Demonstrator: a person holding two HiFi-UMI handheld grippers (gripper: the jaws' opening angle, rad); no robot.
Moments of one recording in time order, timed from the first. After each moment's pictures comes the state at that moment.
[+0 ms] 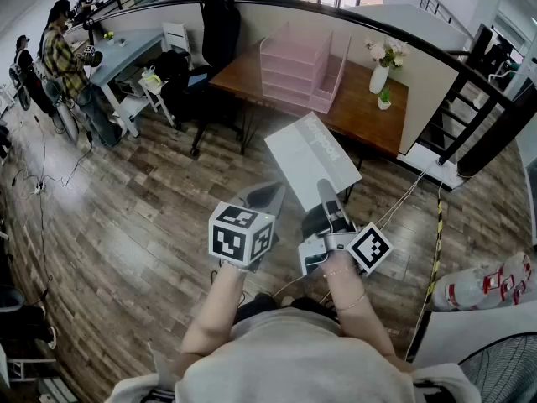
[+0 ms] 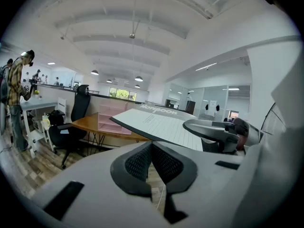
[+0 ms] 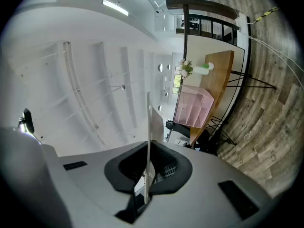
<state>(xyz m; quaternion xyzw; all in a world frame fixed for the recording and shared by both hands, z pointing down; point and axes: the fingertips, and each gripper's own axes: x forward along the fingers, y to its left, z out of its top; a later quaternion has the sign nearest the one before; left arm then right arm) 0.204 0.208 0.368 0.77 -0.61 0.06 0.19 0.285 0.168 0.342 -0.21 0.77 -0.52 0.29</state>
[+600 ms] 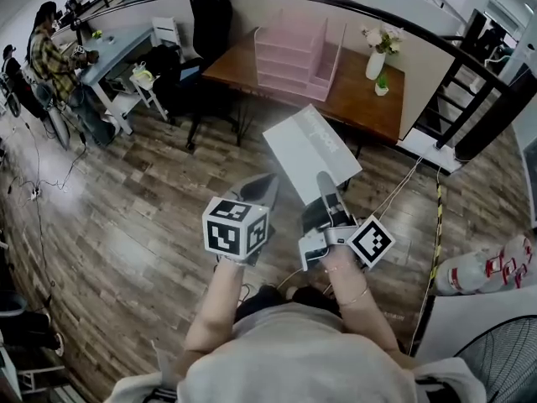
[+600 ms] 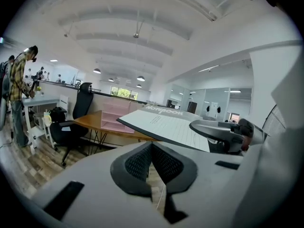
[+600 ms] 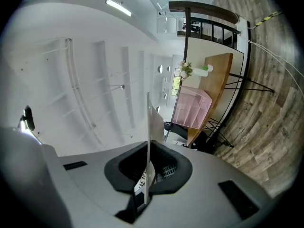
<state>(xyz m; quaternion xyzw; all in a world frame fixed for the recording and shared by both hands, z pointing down) 0.177 0.208 0.377 0.76 -0.62 0.05 0.20 0.273 0.171 0.347 -0.23 0.78 -0.51 0.29</state>
